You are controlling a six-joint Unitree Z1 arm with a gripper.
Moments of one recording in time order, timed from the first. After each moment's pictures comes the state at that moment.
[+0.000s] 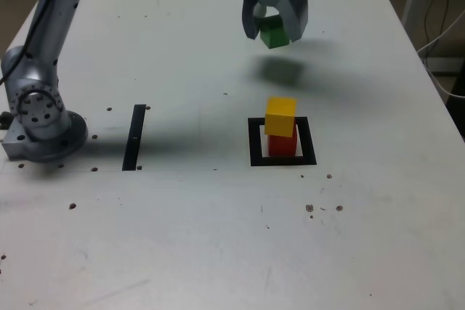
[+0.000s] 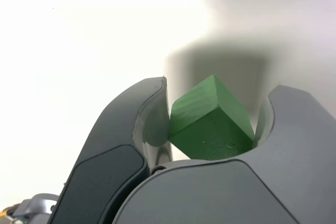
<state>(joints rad) 0.43 2.13 -1.83 1.34 0.11 0.77</state>
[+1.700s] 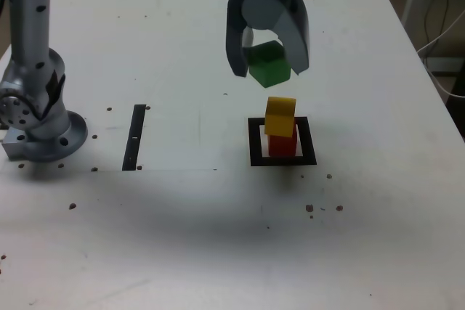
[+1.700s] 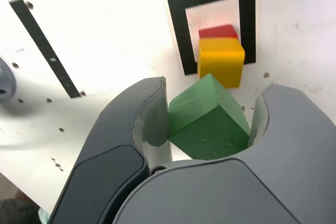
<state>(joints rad) -0.08 1.89 -1.76 1.49 -0.01 0.10</state>
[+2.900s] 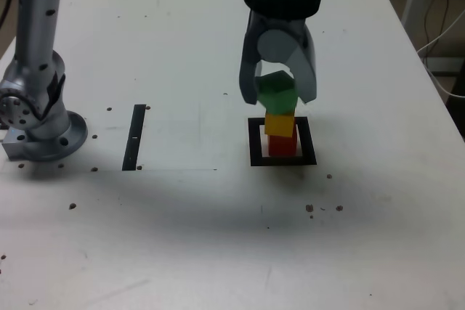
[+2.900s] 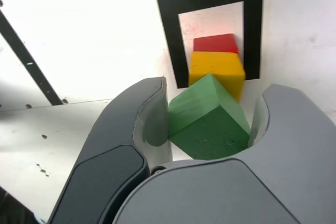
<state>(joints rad) -0.06 1.97 -1.69 1.38 -0.02 0.10</state>
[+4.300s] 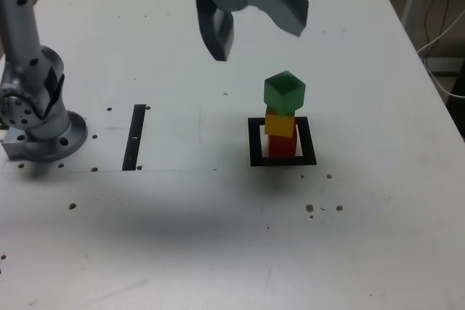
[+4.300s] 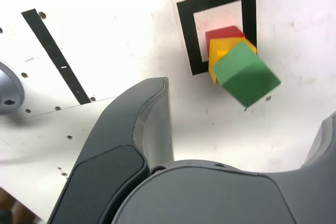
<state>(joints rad) -0.02 1.71 -1.60 1.41 -0.01 0.18</state>
